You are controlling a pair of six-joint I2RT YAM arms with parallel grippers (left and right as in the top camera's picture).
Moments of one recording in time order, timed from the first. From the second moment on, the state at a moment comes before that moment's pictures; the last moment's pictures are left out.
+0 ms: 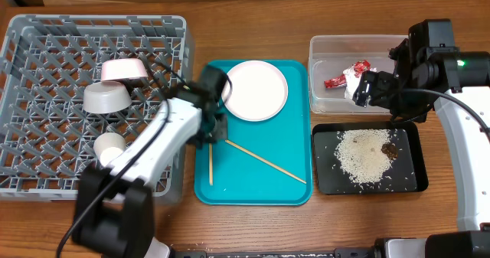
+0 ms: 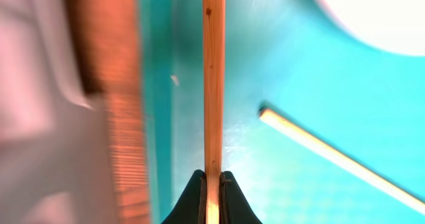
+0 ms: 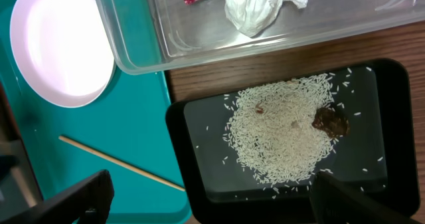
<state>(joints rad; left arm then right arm) -0.35 1.70 1.23 -0.99 -0.03 -0.40 0.00 1.54 1.57 -1.34 -0.17 0.25</state>
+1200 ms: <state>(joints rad) -0.26 1.69 1.41 -0.98 0.22 -0.07 0.00 1.54 1.57 -1.34 -0.17 0.25</state>
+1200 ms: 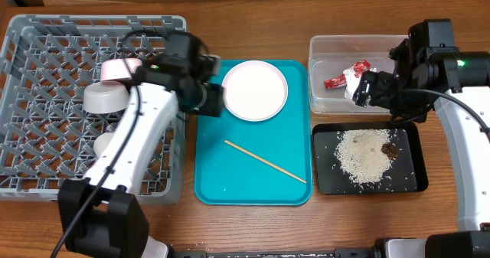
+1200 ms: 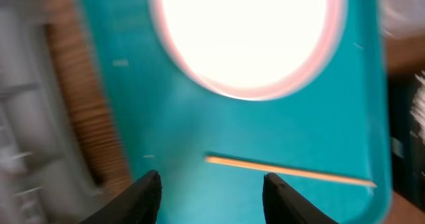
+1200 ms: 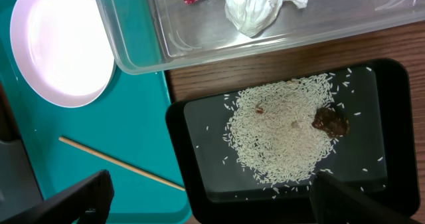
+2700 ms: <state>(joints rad) -0.58 1.82 1.06 -0.61 0.10 -0.96 0.00 1.54 1.57 -1.34 -0.17 0.25</state>
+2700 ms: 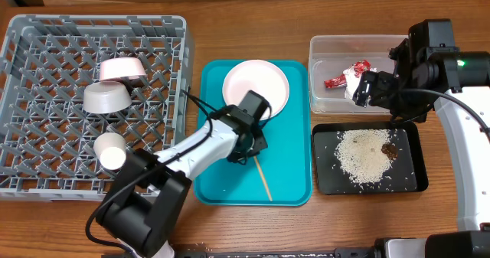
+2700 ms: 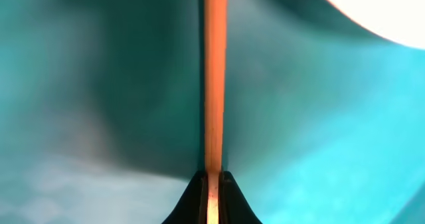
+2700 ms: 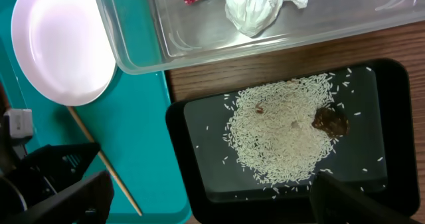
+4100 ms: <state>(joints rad) -0.34 1.64 1.17 -0.91 0.16 -0.36 0.00 1.54 1.57 -1.34 -0.17 0.25</state>
